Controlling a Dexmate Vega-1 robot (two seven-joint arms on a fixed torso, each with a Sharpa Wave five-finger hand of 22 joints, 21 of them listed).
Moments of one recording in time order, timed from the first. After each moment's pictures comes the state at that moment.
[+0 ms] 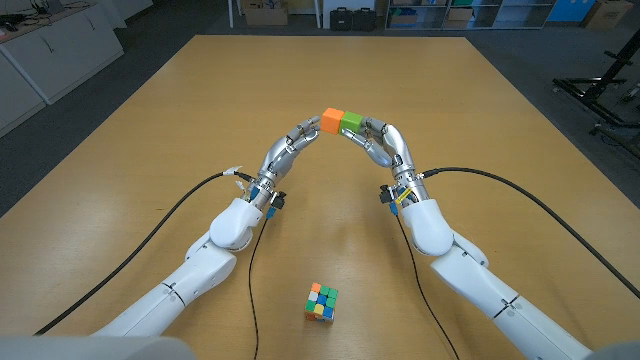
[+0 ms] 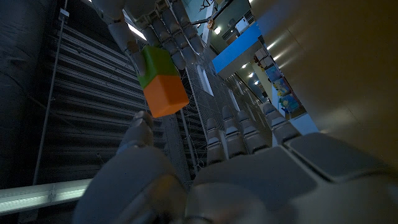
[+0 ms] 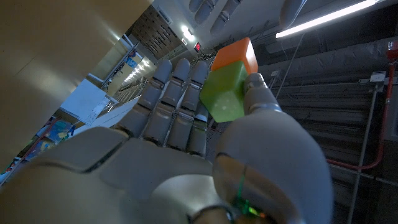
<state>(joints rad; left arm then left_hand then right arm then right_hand) 1.14 0.56 0.45 -1.73 -0.25 -0.48 0.12 0.37 -0.17 0.43 -0.16 0.17 0.23 -0.04 0.22 0.22 0.29 -0.01 0.20 0.28 0.19 -0.04 0.19 0.19 0.10 0.14 0.19 0.17 -1.21 -0.56 -0.40 -1.92 -0.06 0.31 -0.43 0.79 0.02 0.36 -0.14 0.19 0.72 -0.01 0.43 0.20 0.92 -0.10 0.35 0.26 0.75 -0.08 0.36 0.30 0.45 -0.05 0.81 0.20</state>
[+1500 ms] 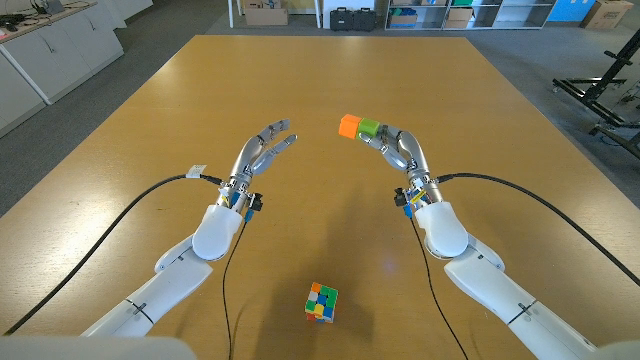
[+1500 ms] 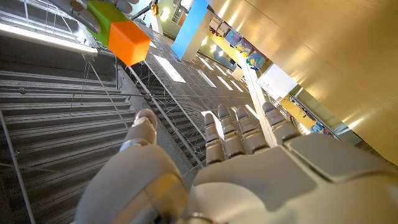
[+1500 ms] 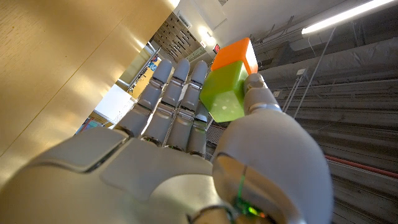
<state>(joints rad) 1.27 0.63 0.33 -1.87 0.03 -0.29 0.41 0.39 -0.15 0.44 -0.16 0.17 0.31 -0.06 0.26 0.22 0.34 -0.06 0.22 0.27 0.23 -0.04 0.20 0.19 0.12 0.12 0.19 0.17 -1.25 -0.59 -0.35 -1.93 0.03 0.22 -0.41 0.79 0.03 0.36 -0.14 0.19 0.72 -0.01 0.42 0.20 0.92 -0.10 0.35 0.27 0.75 -0.08 0.36 0.29 0.45 -0.05 0.82 0.20</state>
